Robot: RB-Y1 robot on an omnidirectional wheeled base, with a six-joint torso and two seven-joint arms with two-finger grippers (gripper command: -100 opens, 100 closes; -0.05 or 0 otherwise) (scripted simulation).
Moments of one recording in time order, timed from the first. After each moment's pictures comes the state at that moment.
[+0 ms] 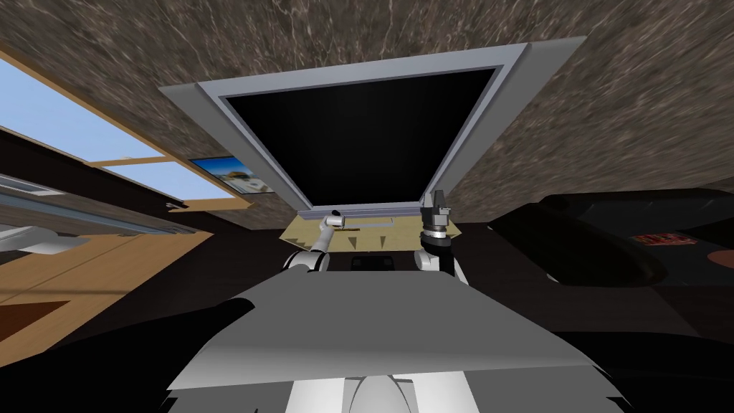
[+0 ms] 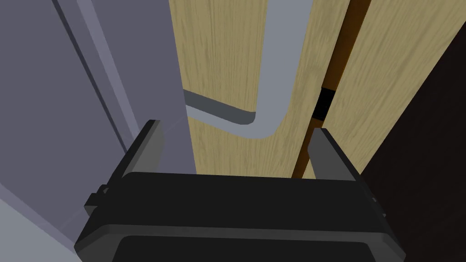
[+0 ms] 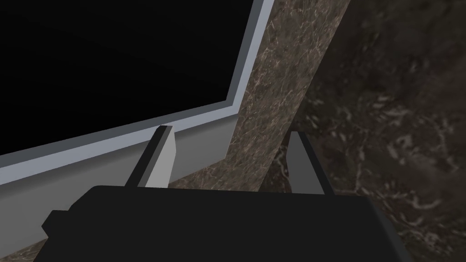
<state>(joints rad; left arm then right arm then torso) -0.45 0.16 0.04 -0.97 0.01 0.92 0.06 0.52 -0.04 0.07 -2.21 0.04 -0.61 0.08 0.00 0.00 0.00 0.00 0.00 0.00</state>
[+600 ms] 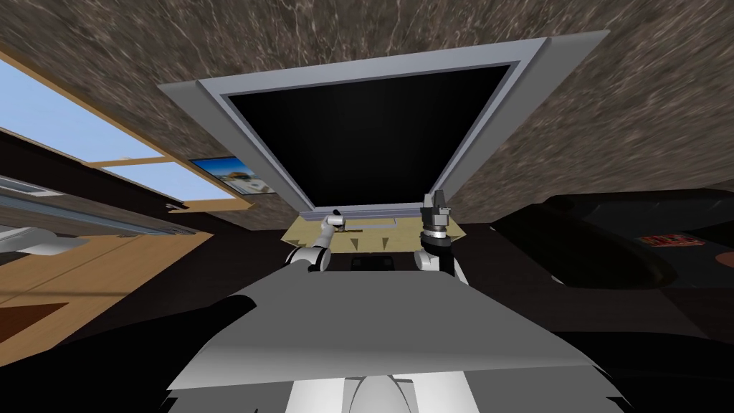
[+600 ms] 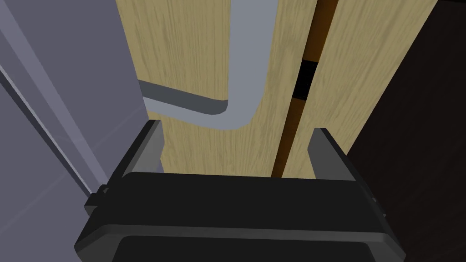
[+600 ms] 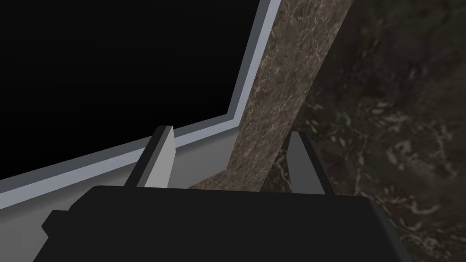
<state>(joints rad) -0.52 0.15 0.08 -0.84 0.02 0.99 0.04 0.52 -0.04 0.07 -2.21 0.04 -0.61 0.08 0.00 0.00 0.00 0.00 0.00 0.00</state>
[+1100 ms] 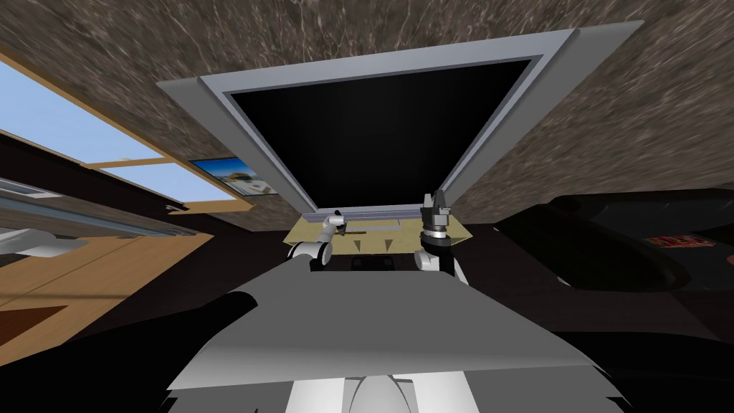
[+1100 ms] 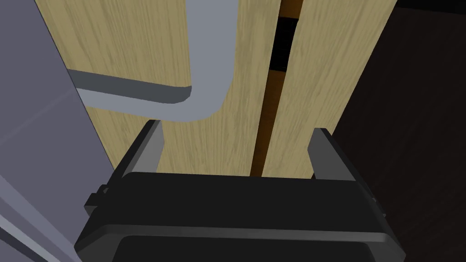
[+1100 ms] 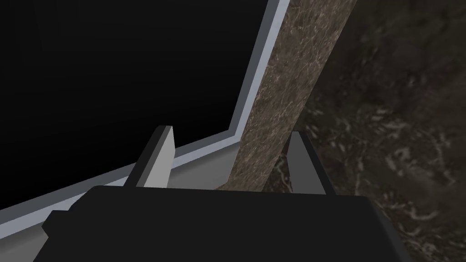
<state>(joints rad) -0.60 0.14 0.12 -0.65 0.03 1.04 0.02 0.52 -0.04 0.07 -2.21 0.04 -0.61 0.08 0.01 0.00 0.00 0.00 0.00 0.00</state>
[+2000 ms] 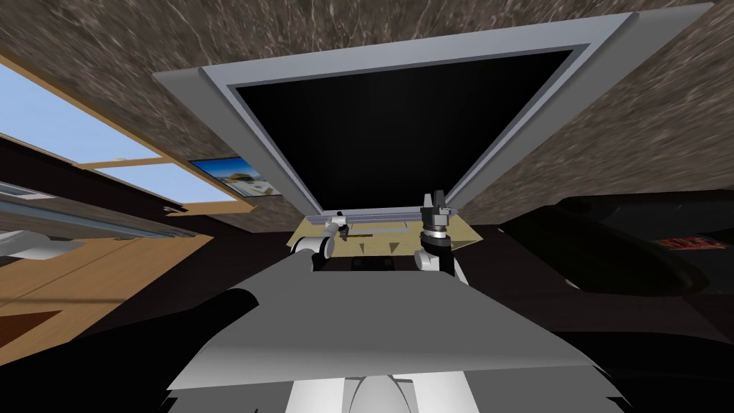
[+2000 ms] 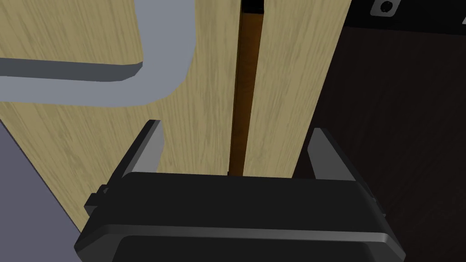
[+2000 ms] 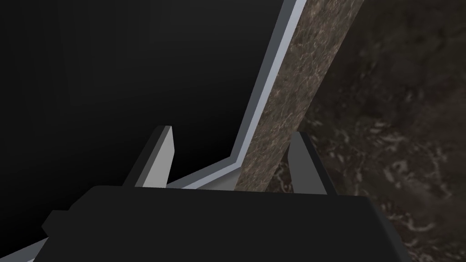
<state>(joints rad) -0.69 0.12 0.19 -0.47 0.04 1.12 -0.01 0.52 -0.04 0.07 -2.21 0.04 -0.61 0.08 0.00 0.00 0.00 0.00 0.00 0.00</state>
